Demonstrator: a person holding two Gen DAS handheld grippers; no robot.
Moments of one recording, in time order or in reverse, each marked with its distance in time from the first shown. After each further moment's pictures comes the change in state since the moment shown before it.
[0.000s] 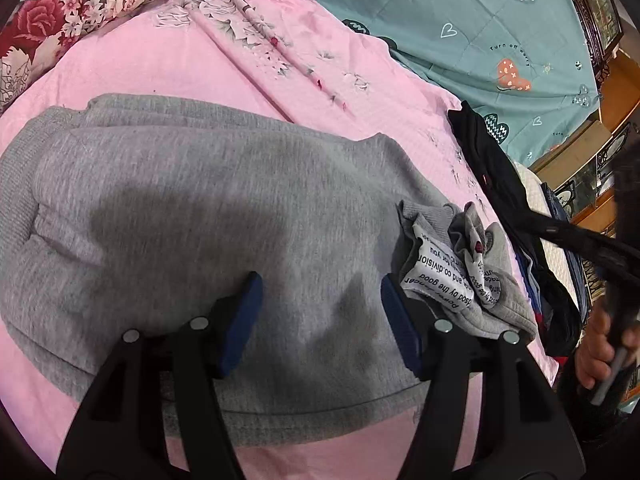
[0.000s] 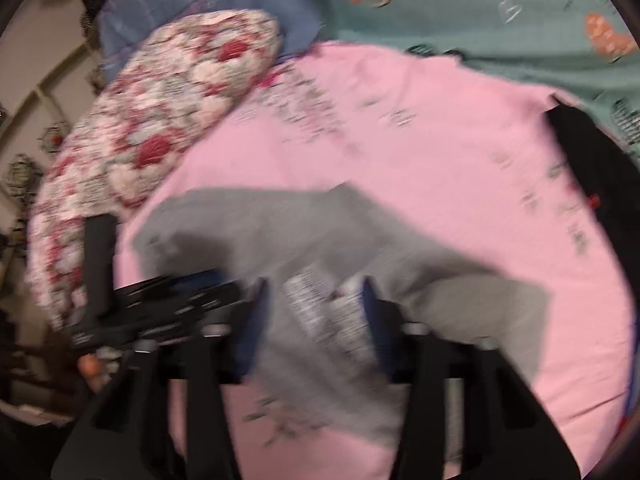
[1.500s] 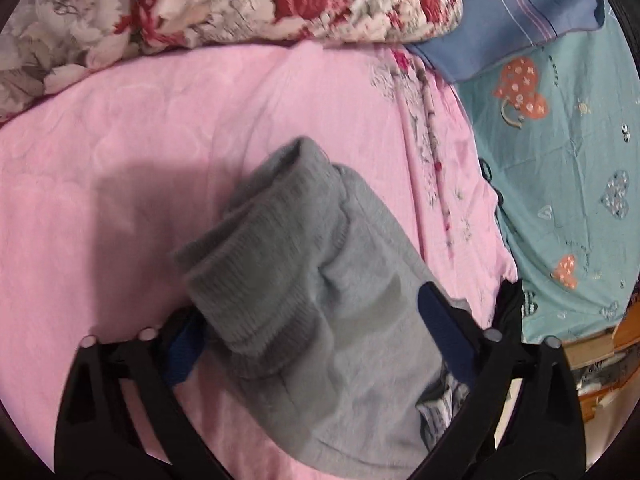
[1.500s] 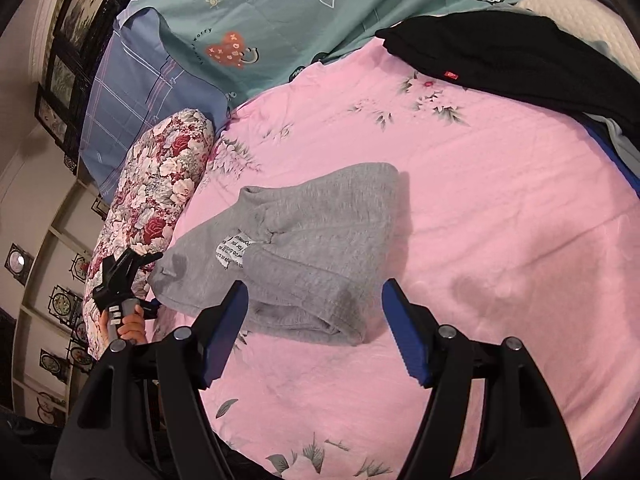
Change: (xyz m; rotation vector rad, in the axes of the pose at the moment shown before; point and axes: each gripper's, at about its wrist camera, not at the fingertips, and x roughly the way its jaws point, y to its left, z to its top) left arm -0.050 0.107 0.009 -0.638 -0.208 0.124; right arm -0.095 -0.155 -0.160 0.406 -0.190 0.212
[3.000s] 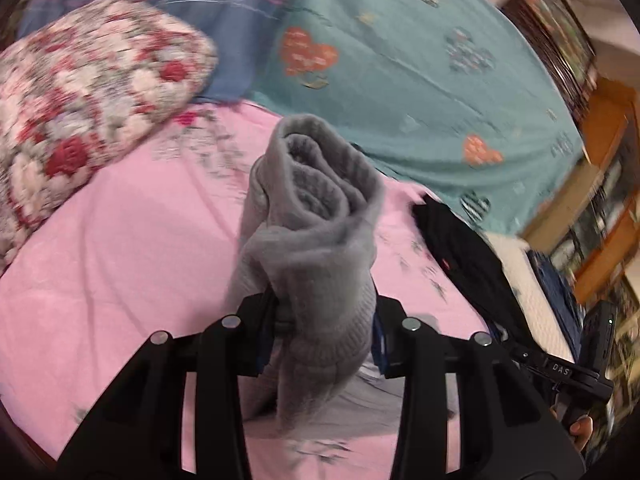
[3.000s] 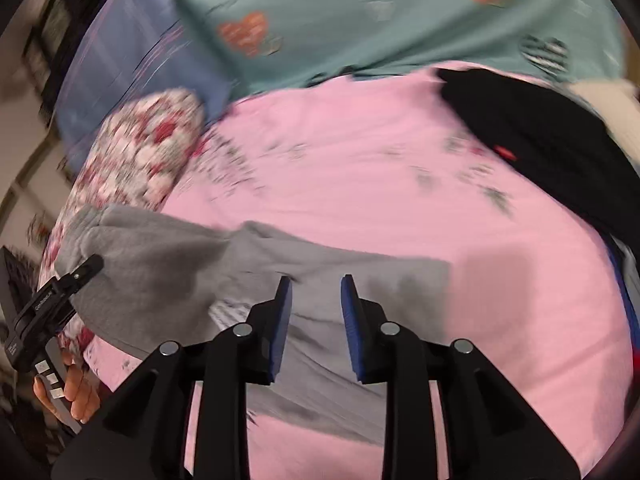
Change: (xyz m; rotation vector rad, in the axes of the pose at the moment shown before) left arm -0.082 -0.189 -0.138 0.683 -0.108 -0.175; right arm 0.044 0.067 0.071 -0.124 -0.007 -0.174
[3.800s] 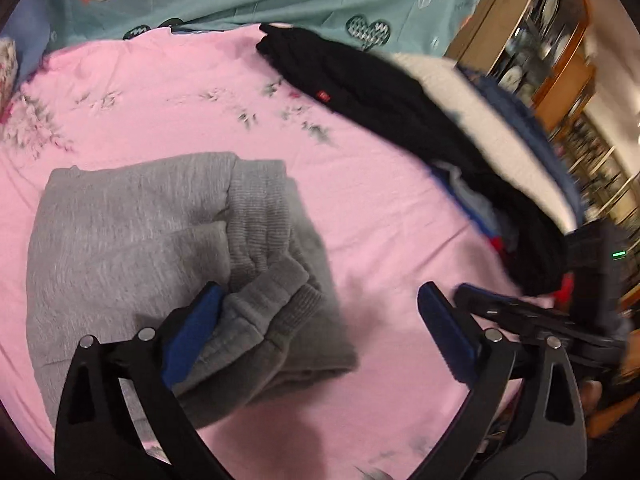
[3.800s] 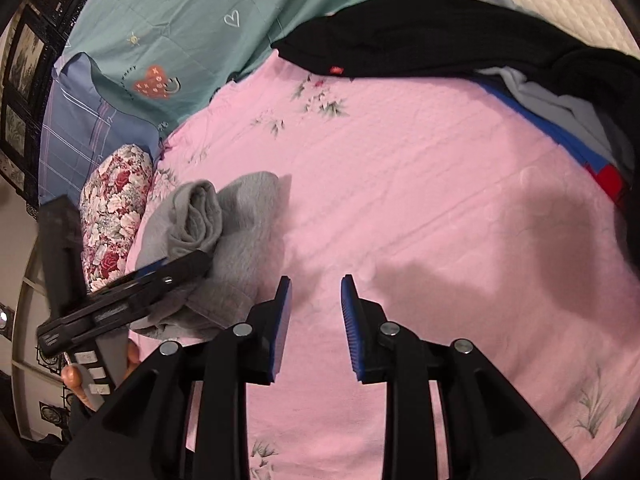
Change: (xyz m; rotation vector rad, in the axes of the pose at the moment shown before) left arm 0.119 -0.155 -0.080 0.298 0.423 -0.205; right arm -0.043 -0.152 -0.101 0.291 0.006 0.041
